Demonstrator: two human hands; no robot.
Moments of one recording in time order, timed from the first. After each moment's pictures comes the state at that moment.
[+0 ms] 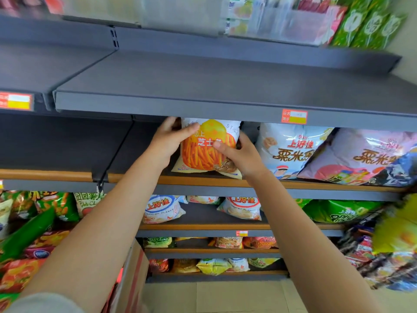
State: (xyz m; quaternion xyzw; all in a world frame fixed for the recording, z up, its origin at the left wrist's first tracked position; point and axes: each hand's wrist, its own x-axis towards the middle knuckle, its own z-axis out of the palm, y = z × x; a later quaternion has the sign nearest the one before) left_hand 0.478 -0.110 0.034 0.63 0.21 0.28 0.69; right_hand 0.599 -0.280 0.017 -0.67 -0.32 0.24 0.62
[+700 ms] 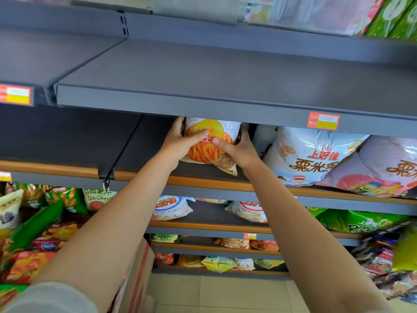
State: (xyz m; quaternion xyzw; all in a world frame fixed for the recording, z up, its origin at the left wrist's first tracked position) left_hand 0.495 -0.085 0.002 0.69 0.27 0.25 0.63; right_hand 0.623 -0.223 -0.004 -0.74 -0.28 0.24 0.57
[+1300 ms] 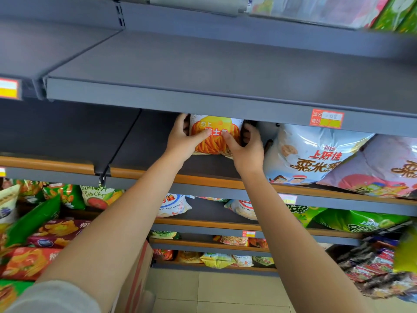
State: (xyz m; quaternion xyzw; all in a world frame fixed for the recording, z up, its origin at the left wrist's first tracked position) left_hand 0.508 -0.100 -0.004 0.70 0.31 0.29 0.57; right_hand 0.607 -0.232 -0.011 -0.79 -0.23 0.04 0.57
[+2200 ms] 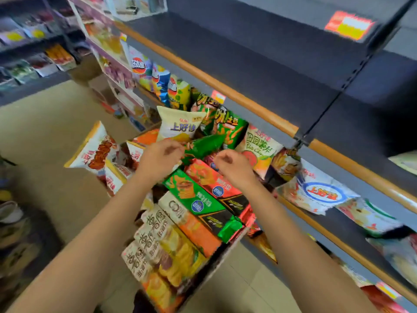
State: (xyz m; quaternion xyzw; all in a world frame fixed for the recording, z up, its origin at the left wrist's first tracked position) left_hand 0.024 -0.041 -0.088 0.64 0.62 0.28 0.35; right_hand 0.234 -0.061 -0.115 -0.65 -0.55 0.42 0.32
